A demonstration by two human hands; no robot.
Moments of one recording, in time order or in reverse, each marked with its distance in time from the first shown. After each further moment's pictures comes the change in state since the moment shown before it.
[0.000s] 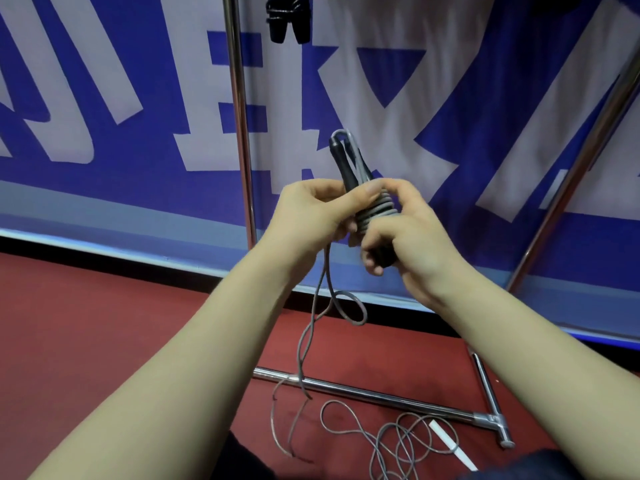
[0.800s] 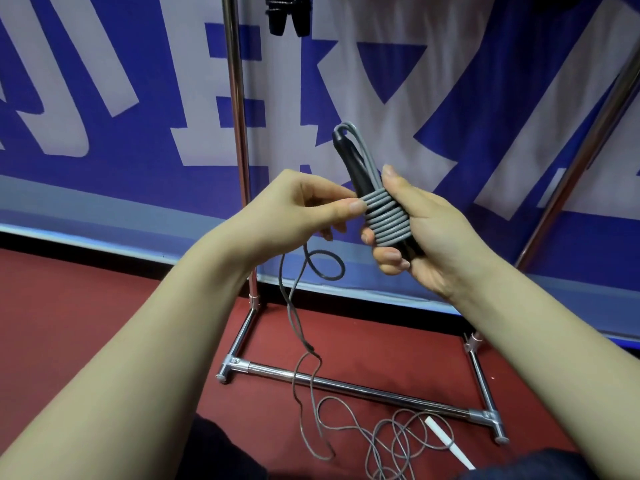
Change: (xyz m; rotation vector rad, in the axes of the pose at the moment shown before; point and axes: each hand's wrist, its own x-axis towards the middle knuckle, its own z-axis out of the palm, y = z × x) left_hand 0.000 0.011 -0.034 0.336 -0.327 0.151; right_hand -0.005 -0.012 -0.014 0.169 -0.078 0.127
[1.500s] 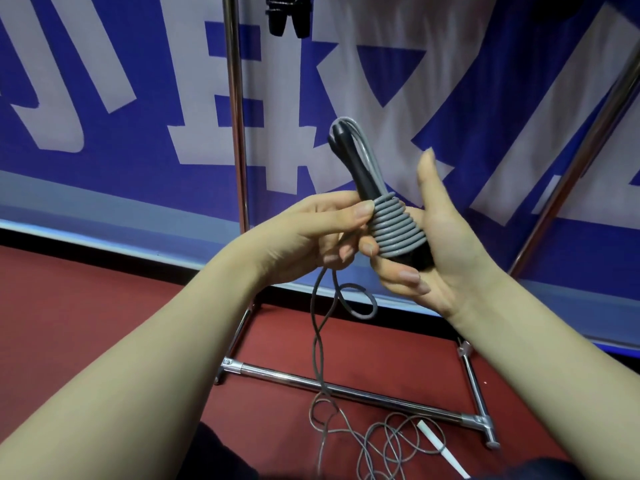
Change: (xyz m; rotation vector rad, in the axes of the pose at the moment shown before) left_hand 0.001 -0.009 0.020 -0.582 -0.320 -0.069; right_hand -0.015 -0.005 0.001 0.253 -0.288 0.151
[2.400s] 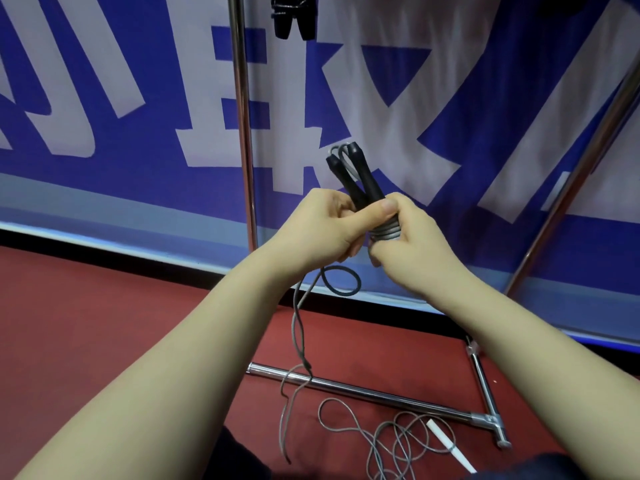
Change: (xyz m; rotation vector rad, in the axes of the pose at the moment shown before) left_hand 0.005 0.003 0.016 0.523 0.448 -0.066; right_hand 0.020 0.022 -0.012 -1.028 0.463 -0.335
